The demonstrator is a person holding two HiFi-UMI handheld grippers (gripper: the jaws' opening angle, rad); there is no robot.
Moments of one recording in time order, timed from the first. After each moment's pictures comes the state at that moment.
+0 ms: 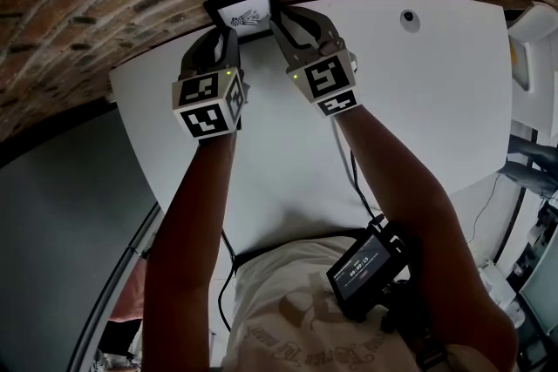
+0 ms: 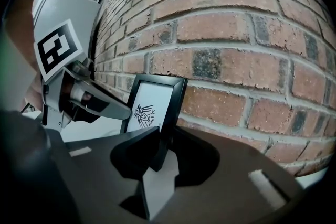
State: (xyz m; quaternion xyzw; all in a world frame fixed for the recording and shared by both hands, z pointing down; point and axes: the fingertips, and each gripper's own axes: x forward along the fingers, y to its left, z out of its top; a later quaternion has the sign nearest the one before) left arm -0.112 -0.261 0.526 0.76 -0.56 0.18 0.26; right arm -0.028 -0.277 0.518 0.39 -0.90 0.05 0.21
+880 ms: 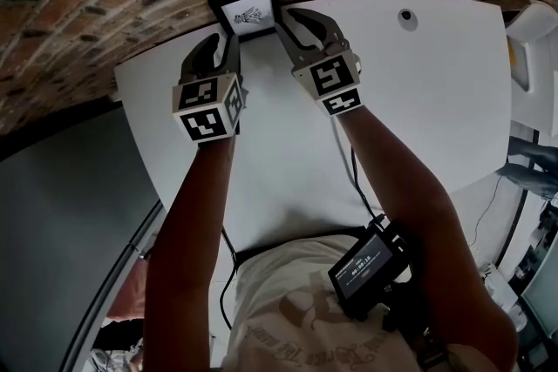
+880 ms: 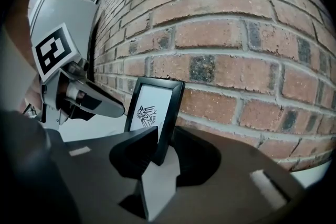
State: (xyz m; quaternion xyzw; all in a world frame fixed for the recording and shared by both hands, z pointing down) left arm -0.117 -0.242 0.518 0.77 -0.56 0.19 0.26; right arm -0.020 -0.267 0.512 0.39 -0.89 0.06 0.22
